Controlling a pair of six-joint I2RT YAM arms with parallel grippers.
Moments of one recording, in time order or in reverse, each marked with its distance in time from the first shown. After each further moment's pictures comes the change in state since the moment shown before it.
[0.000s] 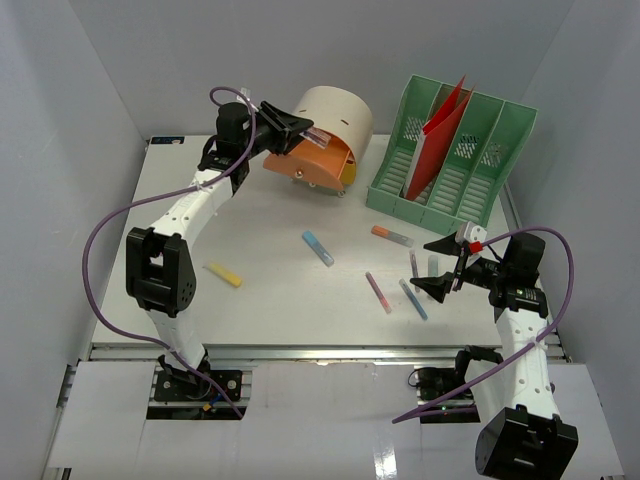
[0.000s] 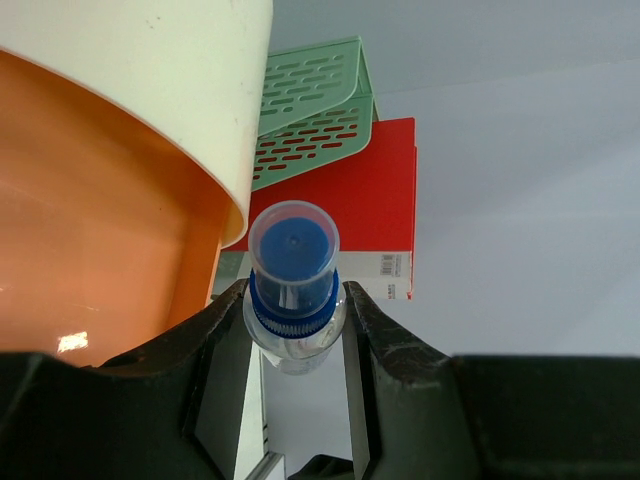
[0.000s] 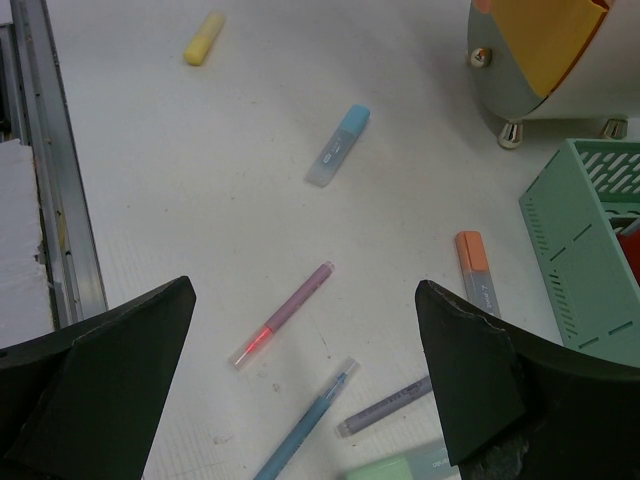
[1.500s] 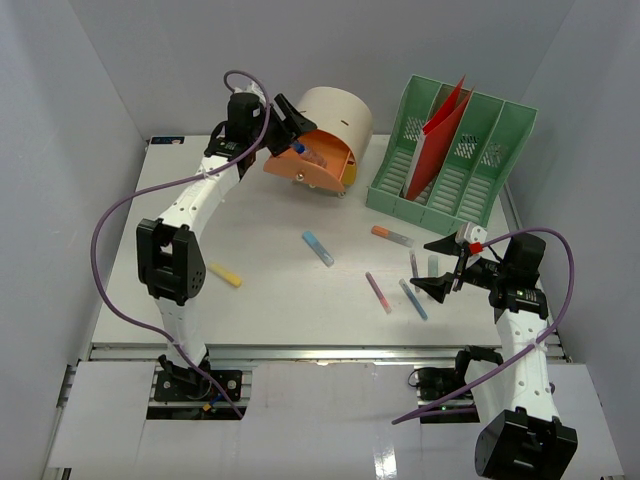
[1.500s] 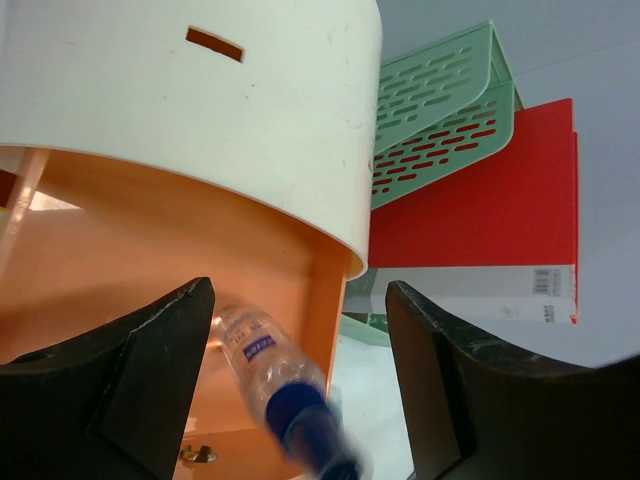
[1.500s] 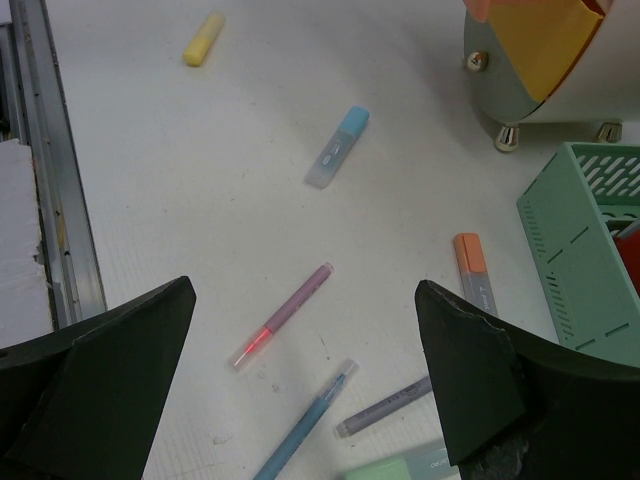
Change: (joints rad) left arm -0.015 0.116 0.218 -0.273 -0.097 0.368; right arm 0.000 -0.010 0.000 0.000 0.000 0.002
